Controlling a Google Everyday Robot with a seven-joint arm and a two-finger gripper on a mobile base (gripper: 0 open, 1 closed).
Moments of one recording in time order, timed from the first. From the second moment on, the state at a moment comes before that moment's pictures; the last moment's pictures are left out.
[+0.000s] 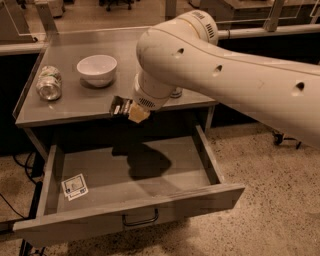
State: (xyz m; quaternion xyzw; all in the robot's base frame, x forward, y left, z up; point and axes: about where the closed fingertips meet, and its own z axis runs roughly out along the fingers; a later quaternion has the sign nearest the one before) arm 0.583 0.044 0.859 -0.59 0.75 -0.03 0.30
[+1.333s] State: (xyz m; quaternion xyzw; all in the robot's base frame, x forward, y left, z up) arm 0.642 0.068 0.871 -0.58 0.76 -0.03 0.29
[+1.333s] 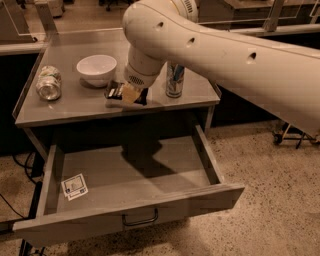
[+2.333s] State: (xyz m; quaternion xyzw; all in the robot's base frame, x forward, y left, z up) arm 0.662 0.075 0.861 -0.59 0.76 -0.02 0.27
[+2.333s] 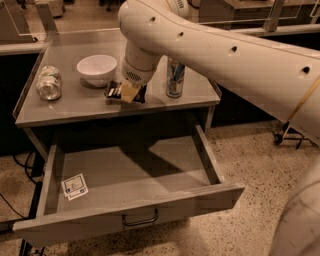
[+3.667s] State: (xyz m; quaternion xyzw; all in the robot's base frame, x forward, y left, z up) arm 0.679 0.070 0.840 -0.59 0.77 -0.02 0.24
